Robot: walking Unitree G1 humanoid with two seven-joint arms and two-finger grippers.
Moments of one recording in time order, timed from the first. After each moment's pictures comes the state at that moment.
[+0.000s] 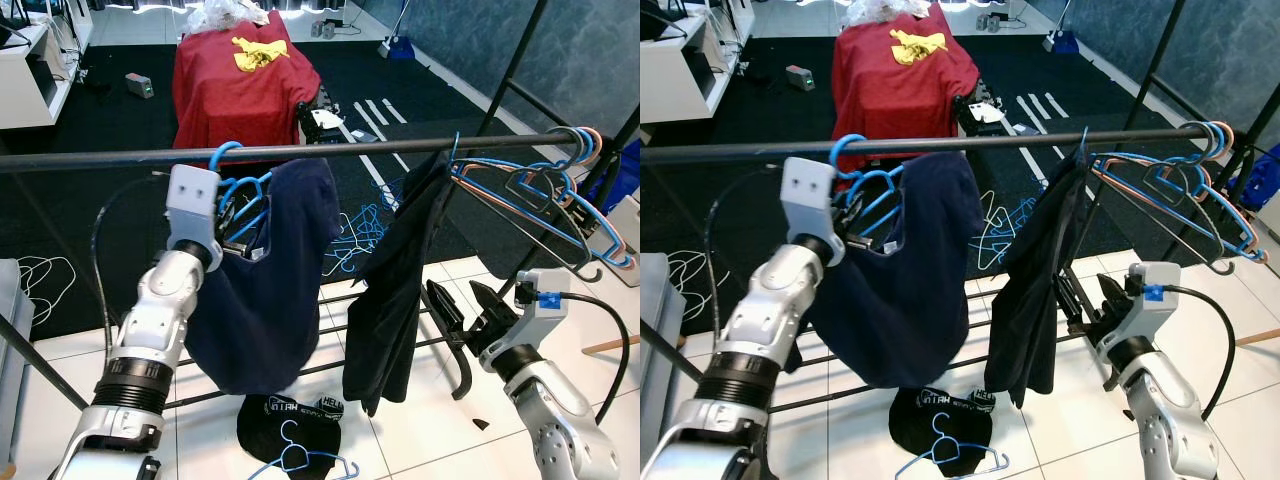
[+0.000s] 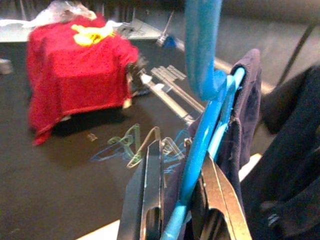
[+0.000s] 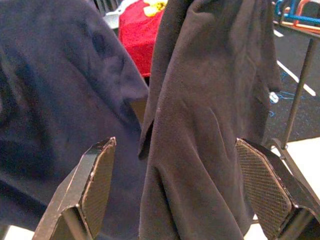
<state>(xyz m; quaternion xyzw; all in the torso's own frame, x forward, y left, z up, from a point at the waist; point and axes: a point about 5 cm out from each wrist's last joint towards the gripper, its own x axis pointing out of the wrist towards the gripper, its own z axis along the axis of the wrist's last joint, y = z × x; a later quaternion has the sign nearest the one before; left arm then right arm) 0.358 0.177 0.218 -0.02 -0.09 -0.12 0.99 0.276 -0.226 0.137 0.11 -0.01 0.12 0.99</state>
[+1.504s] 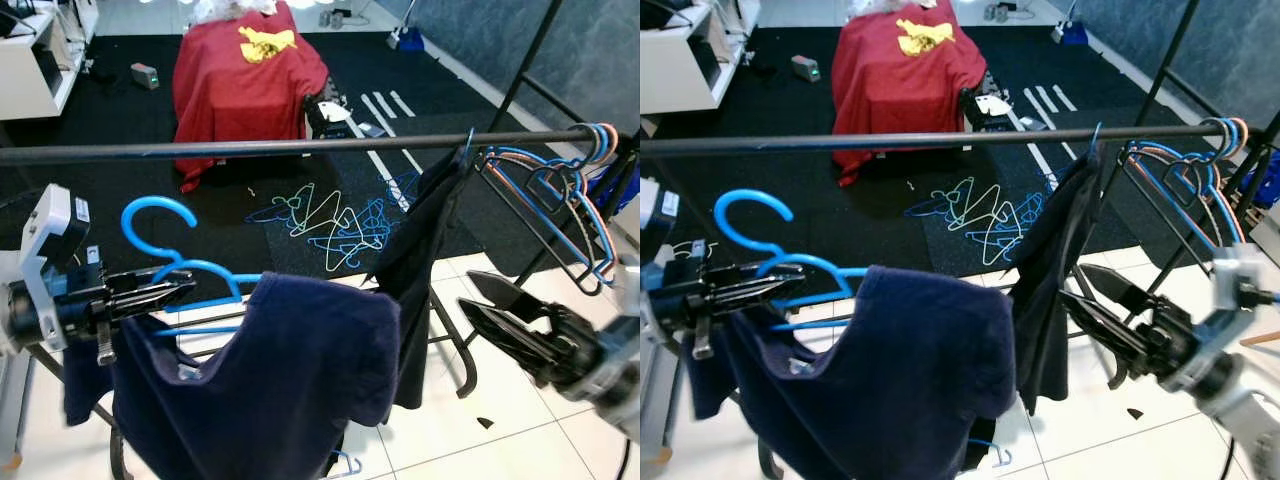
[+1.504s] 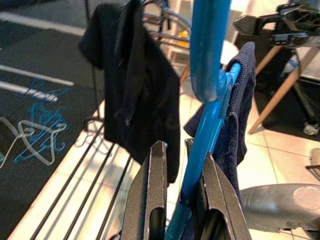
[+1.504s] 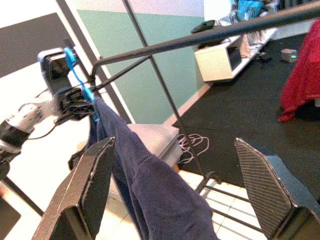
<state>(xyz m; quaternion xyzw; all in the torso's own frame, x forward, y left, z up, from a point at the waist) 0.239 0.240 0.257 0.07 0.00 -0.54 0.84 0.207 -0.245 0.216 0.17 -0.06 0.47 0.86</state>
